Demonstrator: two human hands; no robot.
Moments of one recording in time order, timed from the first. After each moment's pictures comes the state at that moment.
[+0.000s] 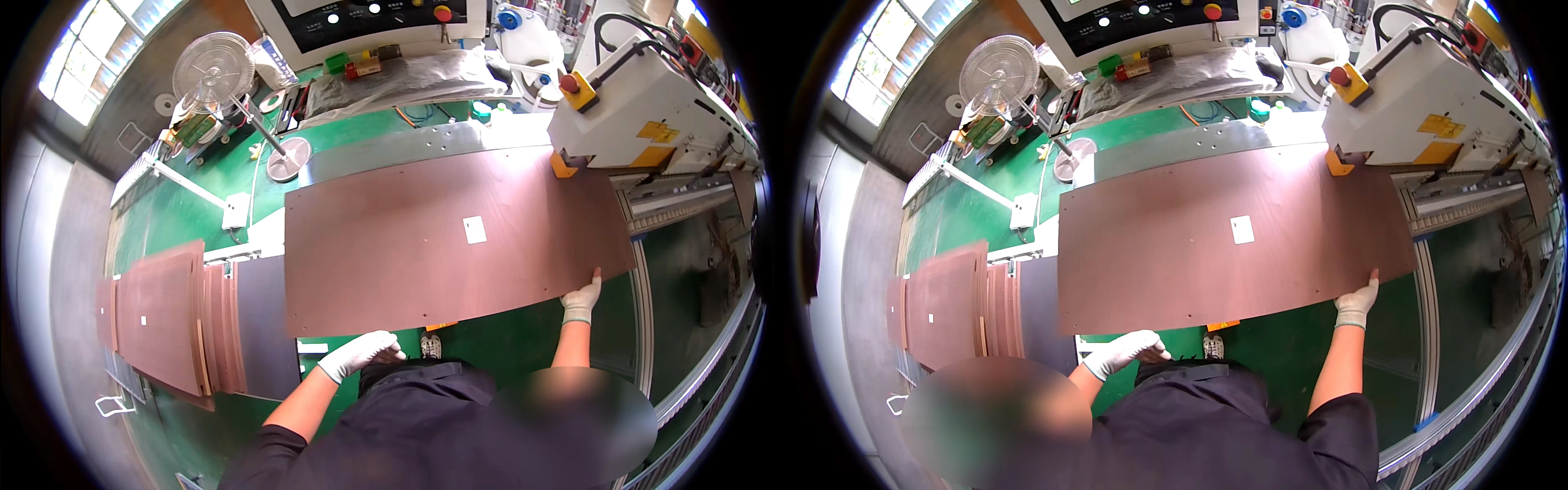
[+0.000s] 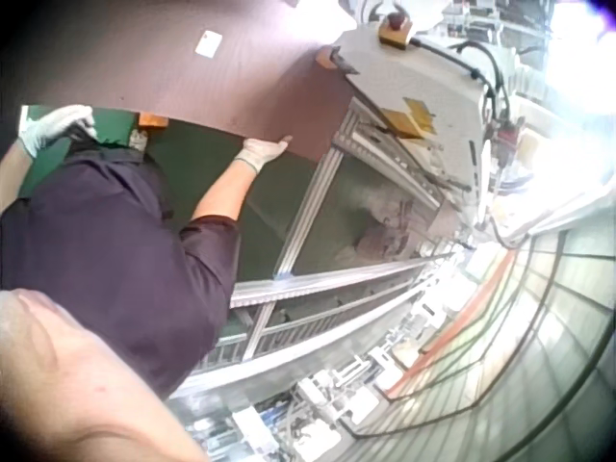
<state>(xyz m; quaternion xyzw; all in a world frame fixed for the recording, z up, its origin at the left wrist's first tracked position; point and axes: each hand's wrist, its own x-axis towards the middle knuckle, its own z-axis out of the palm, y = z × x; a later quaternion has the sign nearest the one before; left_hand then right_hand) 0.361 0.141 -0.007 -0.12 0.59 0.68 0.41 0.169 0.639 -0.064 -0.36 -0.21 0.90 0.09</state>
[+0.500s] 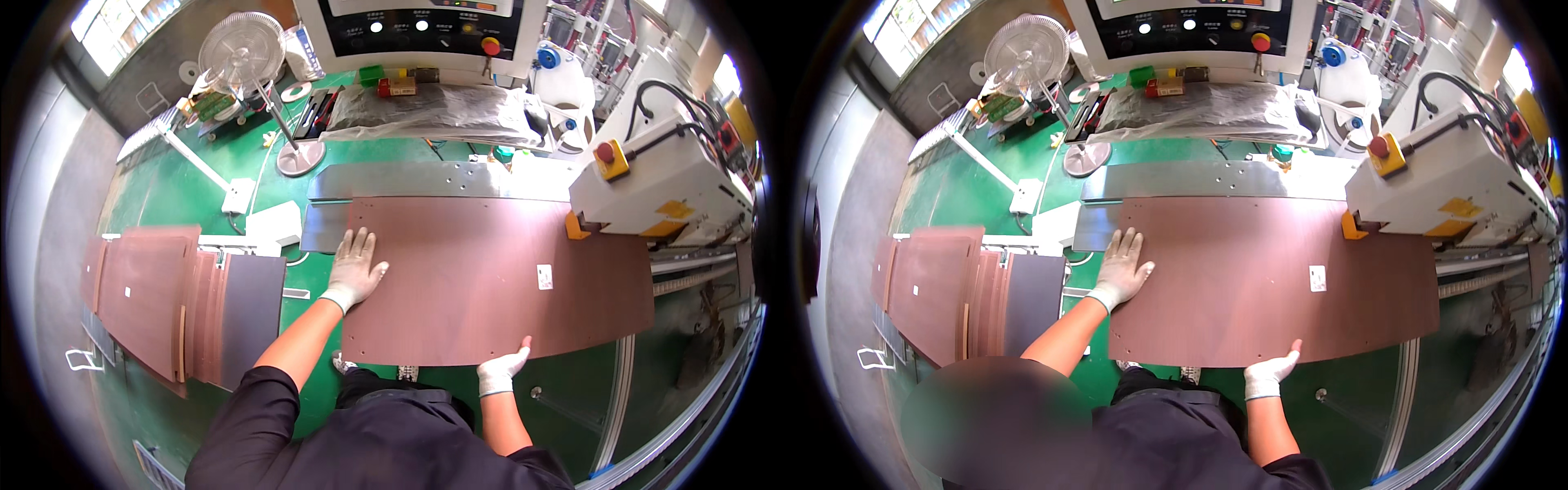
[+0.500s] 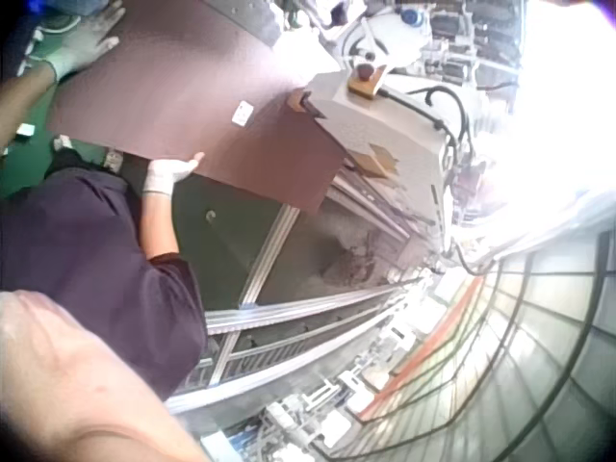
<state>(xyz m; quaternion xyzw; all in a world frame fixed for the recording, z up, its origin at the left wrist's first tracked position) 0.170 0.107 -0.030 -0.06 1.00 0.08 0.03 0.221 0.472 -0.053 -0.36 -0.17 0.92 0.01</state>
